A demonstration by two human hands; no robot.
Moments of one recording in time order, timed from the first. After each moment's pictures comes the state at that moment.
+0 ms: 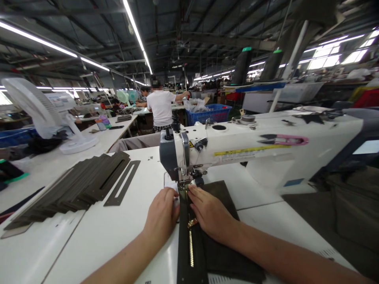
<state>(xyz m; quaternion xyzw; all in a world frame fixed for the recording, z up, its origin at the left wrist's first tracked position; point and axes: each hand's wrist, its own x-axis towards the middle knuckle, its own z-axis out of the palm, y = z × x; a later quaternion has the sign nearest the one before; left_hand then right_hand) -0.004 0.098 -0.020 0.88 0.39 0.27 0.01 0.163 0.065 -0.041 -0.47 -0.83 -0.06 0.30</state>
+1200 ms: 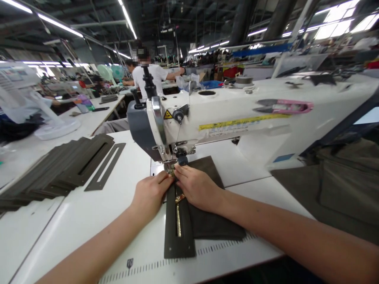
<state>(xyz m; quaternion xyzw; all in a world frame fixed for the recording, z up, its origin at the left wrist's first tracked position) 0.004 0.105 -0.017 0.93 0.31 0.15 -0.11 0.178 0.079 -0.034 -0.45 -0.86 -0.06 0.24</state>
